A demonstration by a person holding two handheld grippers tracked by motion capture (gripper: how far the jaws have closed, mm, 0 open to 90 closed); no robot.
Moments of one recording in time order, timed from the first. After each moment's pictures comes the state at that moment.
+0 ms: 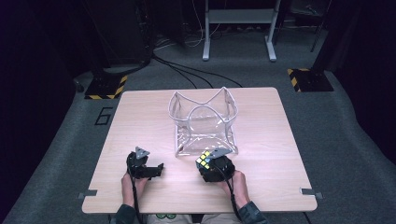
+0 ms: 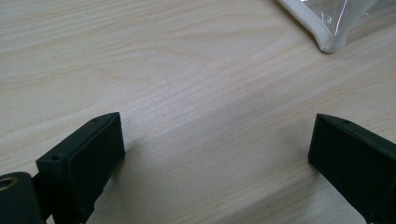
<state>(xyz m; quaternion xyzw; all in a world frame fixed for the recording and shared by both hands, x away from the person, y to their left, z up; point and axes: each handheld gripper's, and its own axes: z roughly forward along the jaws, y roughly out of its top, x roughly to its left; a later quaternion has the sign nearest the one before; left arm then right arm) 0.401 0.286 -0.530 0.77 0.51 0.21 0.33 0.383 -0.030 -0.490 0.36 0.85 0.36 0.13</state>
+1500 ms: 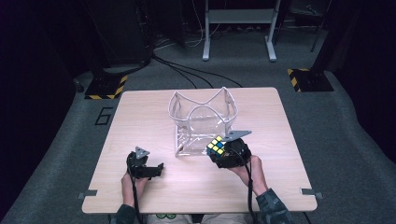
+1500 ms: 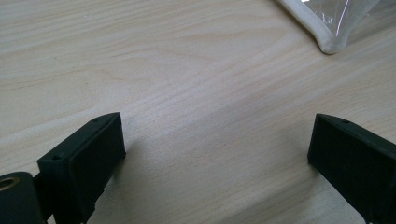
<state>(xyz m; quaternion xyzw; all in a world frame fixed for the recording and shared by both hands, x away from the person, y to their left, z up) 0.401 0.286 -0.531 0.77 0.51 0.21 0.33 0.398 -0.072 -0.418 0.35 0.85 0.38 0.12</state>
